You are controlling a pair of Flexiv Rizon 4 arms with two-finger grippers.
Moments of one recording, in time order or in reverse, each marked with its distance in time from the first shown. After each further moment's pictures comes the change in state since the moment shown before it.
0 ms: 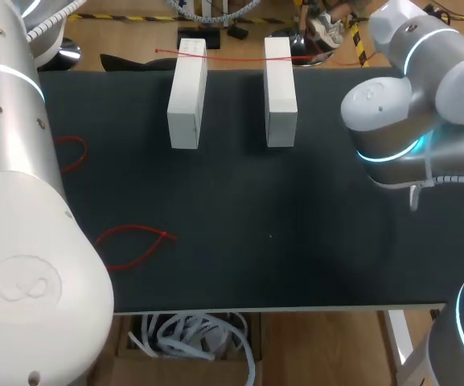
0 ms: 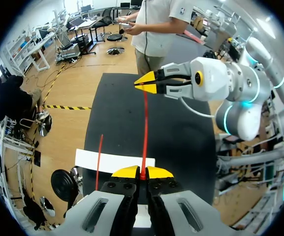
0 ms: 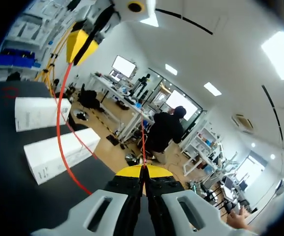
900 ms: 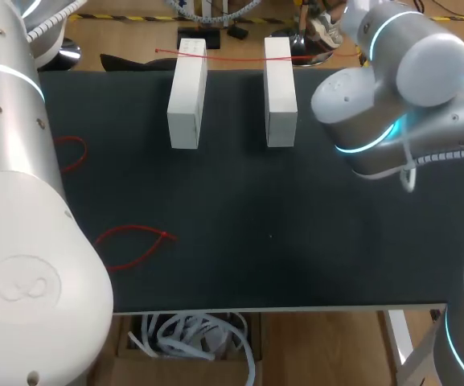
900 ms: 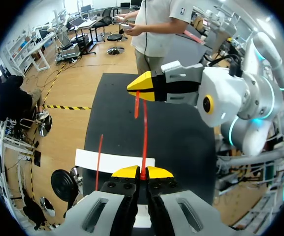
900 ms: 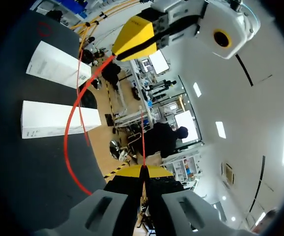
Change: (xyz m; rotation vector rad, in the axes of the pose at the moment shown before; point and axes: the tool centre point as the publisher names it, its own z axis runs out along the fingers) left arm 0.000 0.000 0.000 0.000 0.000 0.000; right arm 0.008 0.052 0.006 0.033 0.010 -0.545
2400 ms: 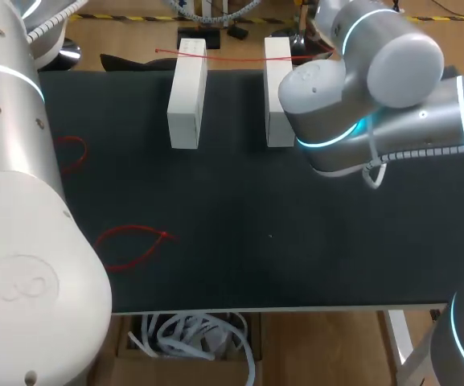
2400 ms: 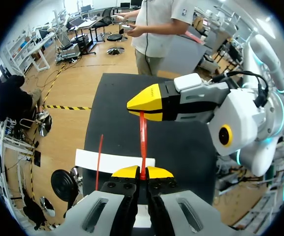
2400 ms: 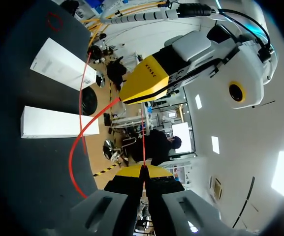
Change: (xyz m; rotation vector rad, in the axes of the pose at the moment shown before) left arm 0.000 0.000 0.000 0.000 0.000 0.000; right arm -0.005 0.052 -0.008 -0.021 -0.028 -0.145
